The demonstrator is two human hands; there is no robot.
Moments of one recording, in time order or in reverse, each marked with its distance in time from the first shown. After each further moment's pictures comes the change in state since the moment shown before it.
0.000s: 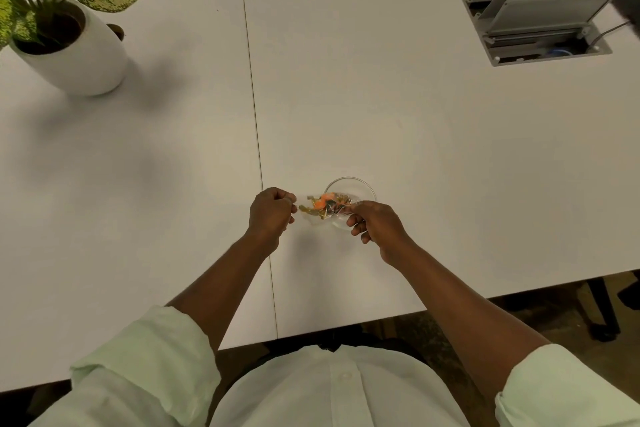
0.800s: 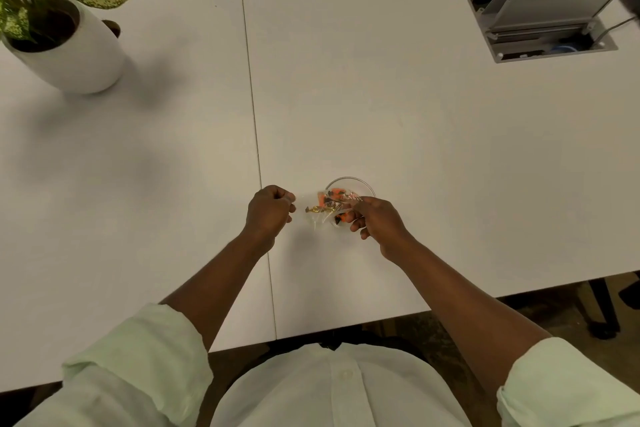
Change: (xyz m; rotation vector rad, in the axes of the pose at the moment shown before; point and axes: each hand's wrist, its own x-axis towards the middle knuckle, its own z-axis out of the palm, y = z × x) left_hand 0.007 0.000 -0.004 0.053 0.002 0.032; right_hand 0.007 -0.005 0.000 -0.037 -0.004 -0.016
